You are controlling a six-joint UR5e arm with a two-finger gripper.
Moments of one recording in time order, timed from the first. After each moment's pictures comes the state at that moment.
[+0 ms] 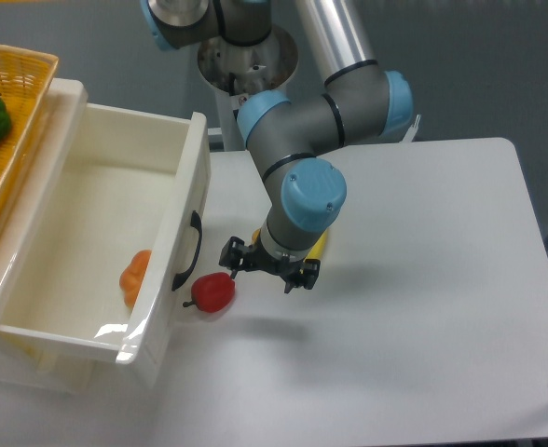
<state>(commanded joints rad) 2.40 -1.99 -1.59 -1.25 1.32 0.57</state>
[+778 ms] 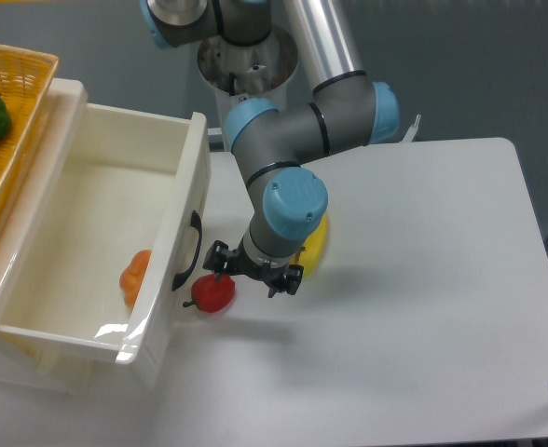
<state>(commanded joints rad) 2.37 -1.98 -1.59 -1.25 1.32 0.57</state>
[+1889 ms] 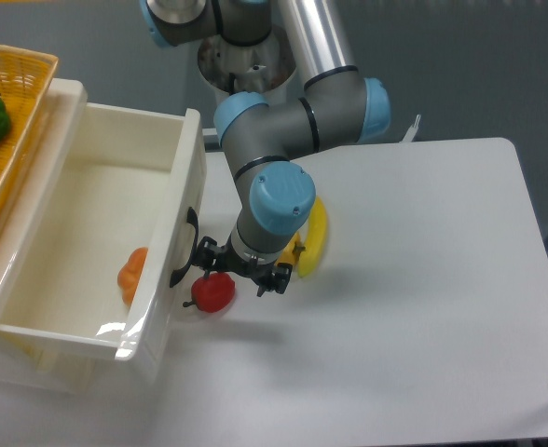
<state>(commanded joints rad) 2.35 -1.96 -1.59 -1.26 1.29 0.57</state>
